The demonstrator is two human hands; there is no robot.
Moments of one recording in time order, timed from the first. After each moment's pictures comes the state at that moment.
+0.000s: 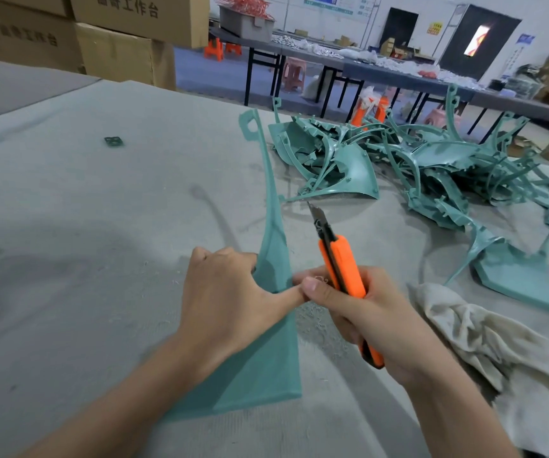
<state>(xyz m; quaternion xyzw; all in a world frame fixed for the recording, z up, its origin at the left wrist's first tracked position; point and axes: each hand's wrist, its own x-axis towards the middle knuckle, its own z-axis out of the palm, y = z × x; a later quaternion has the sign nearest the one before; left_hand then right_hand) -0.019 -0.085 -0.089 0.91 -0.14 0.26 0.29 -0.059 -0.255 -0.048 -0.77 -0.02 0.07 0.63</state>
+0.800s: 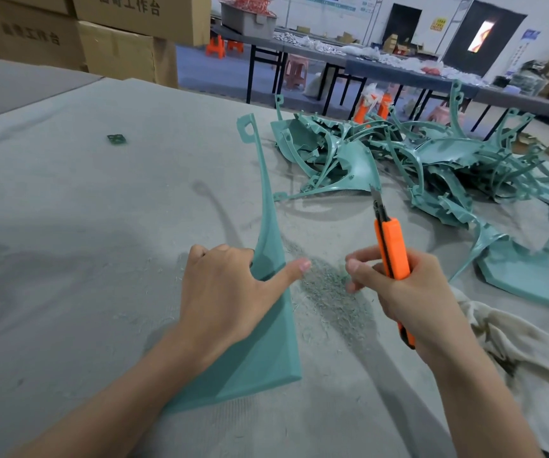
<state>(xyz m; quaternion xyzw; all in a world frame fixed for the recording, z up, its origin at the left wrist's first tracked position) -0.017 -0.081 -0.089 0.91 -0.11 0.27 0.29 -0.050 -0.285 -0.051 -0.81 0.05 -0.09 0.58</state>
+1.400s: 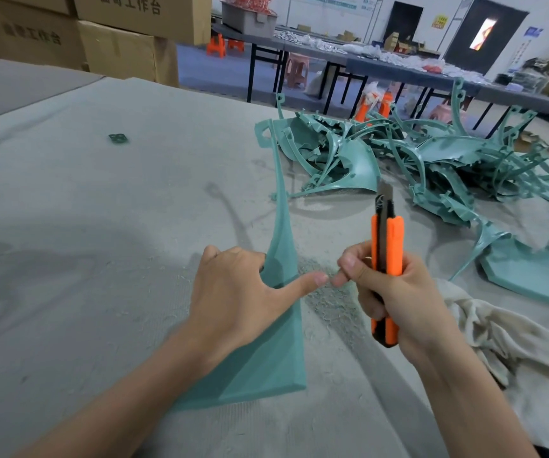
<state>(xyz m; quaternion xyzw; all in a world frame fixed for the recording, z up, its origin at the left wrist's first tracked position) -0.017 -0.085 -0.091 0.92 -0.14 0.23 0.30 -0.050 -0.274 -0.058 -0.72 0.02 -0.04 0.69</state>
